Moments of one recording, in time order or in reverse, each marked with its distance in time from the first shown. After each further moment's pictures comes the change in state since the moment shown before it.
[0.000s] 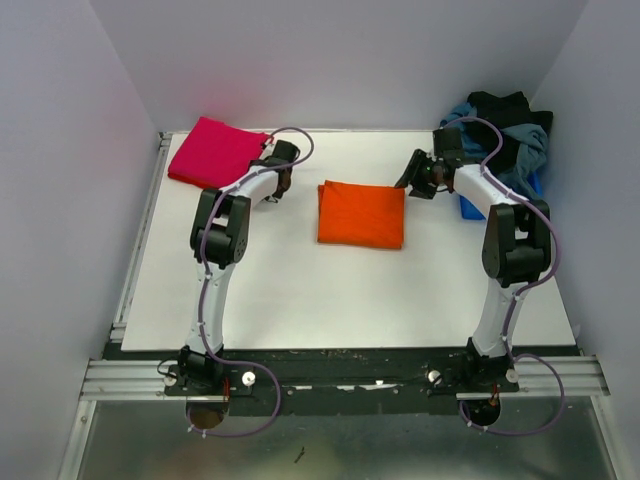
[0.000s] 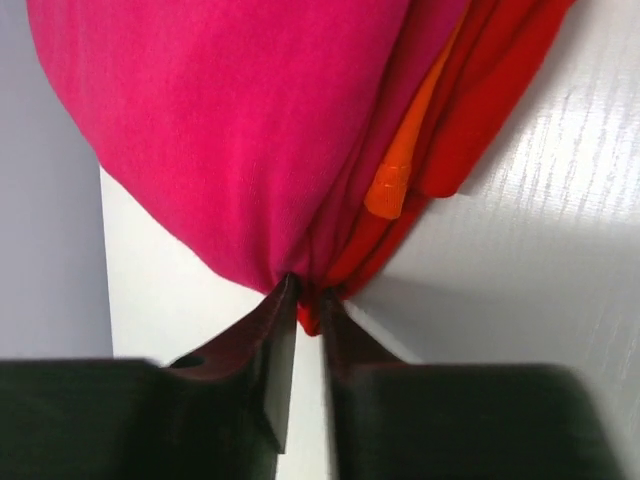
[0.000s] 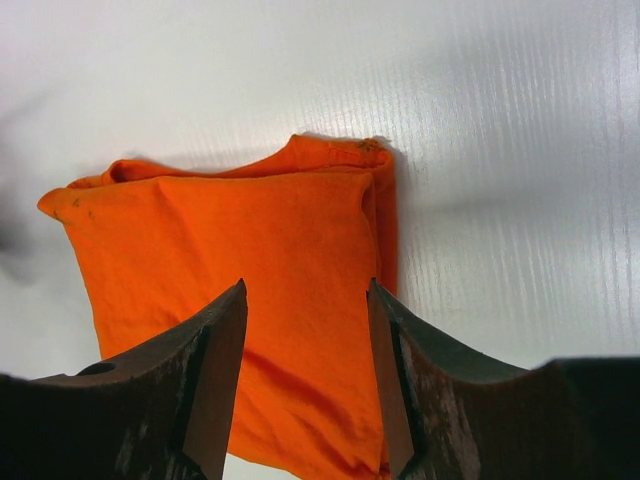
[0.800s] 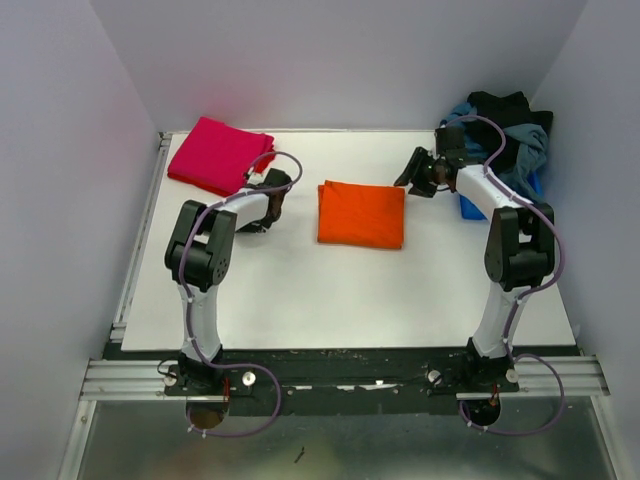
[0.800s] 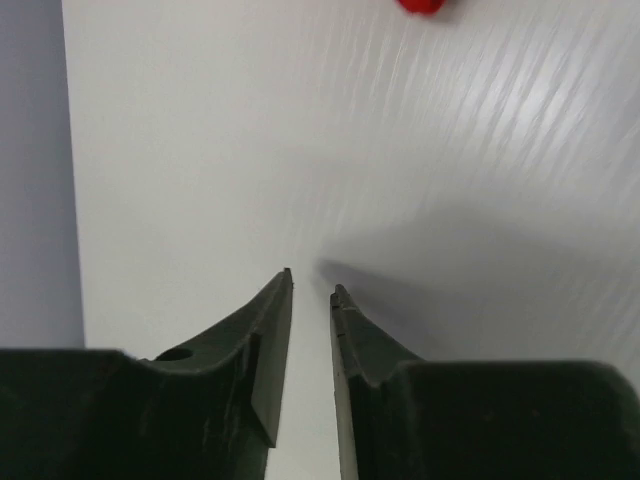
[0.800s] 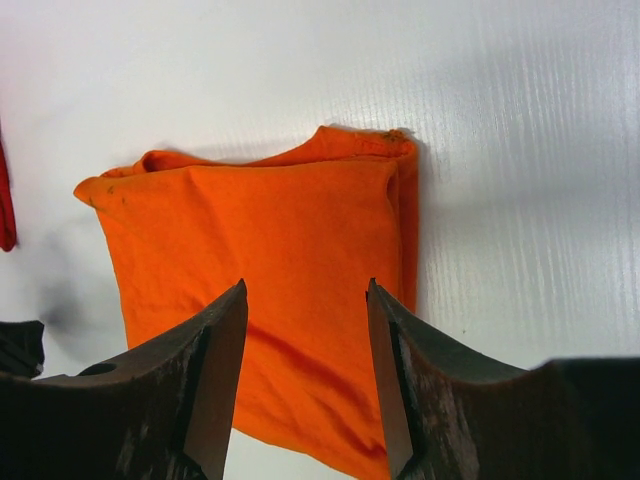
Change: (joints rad) left arm -0.028 -0.329 -0.504 -0.085 0.024 -0.309; right arm 0.000 -0.039 -0.018 0.007 -0.024 0.015
